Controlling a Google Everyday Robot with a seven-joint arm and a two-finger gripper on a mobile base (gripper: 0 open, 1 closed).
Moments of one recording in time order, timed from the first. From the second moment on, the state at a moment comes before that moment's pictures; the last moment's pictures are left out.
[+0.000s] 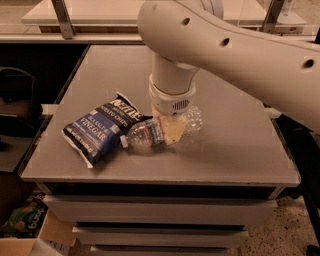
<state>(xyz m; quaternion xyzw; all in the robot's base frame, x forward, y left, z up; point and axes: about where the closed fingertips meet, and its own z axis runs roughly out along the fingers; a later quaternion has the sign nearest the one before) 0.501 -0.017 0.844 -0.83 0.55 -0.03 0.07</state>
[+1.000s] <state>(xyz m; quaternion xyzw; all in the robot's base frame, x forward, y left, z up) 0.512 -0.019 0.846 -0.83 0.55 -0.03 0.07</state>
